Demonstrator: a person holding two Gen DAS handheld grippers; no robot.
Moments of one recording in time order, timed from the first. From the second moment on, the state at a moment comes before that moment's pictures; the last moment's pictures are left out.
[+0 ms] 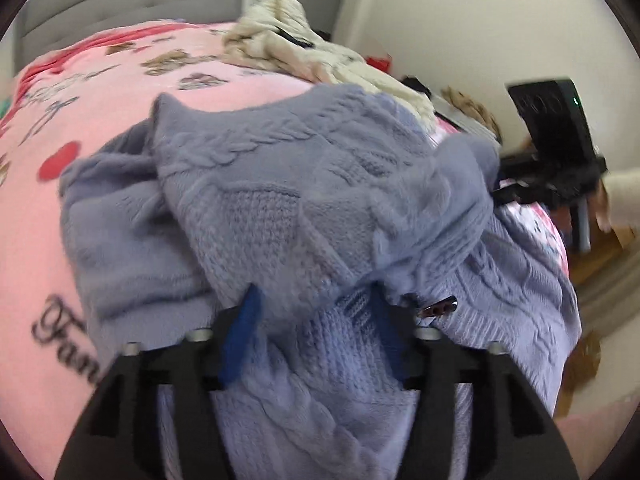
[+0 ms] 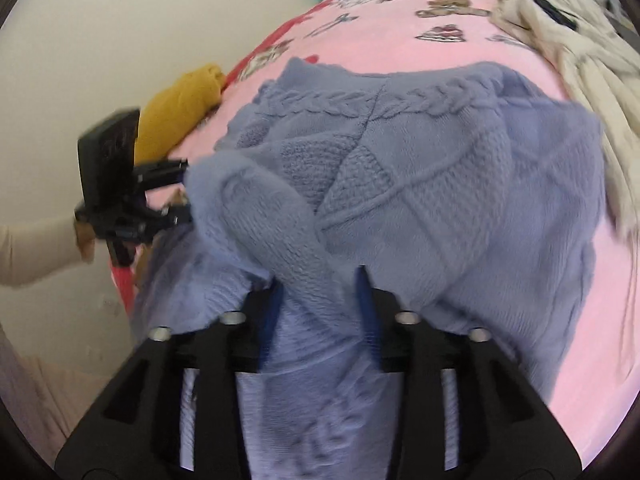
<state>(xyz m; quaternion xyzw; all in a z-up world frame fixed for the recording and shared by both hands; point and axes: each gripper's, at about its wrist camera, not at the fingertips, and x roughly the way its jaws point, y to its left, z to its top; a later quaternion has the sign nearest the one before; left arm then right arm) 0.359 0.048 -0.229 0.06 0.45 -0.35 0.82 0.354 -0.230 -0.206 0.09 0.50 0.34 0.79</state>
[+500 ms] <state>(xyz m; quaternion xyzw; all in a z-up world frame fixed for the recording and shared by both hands) 0.410 0.002 -0.183 -0.05 0.50 -0.33 0.80 0.396 -0.222 -0.181 0.24 0.47 0.30 0.79</state>
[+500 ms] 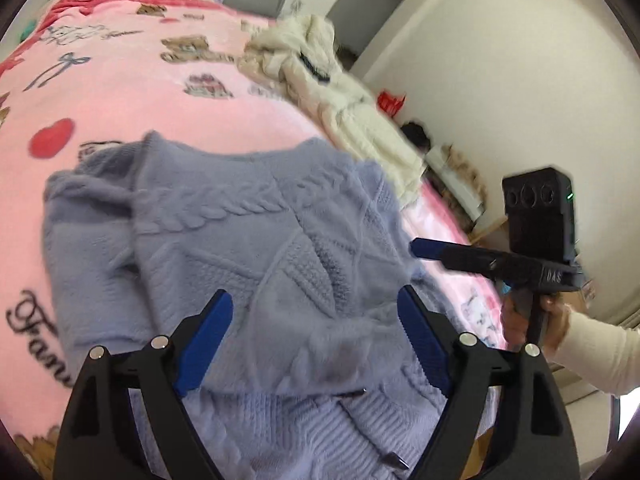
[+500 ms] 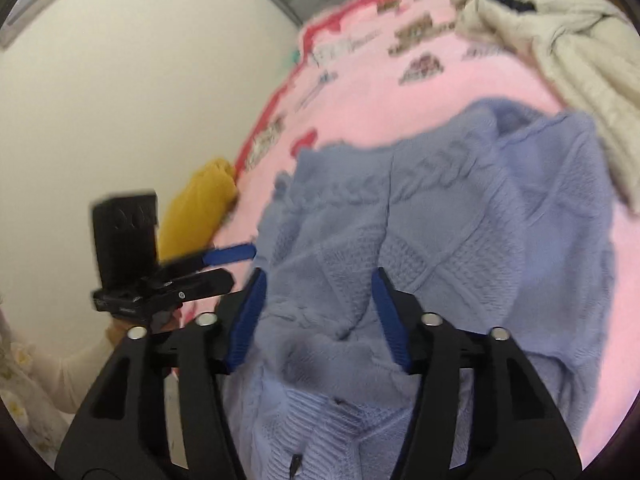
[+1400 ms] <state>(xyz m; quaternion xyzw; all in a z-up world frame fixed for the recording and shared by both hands) 0.345 0.000 -0.276 -0.06 0.56 -0.20 0.80 0.331 -0.161 -0.253 0.11 0.57 0.26 0.77</state>
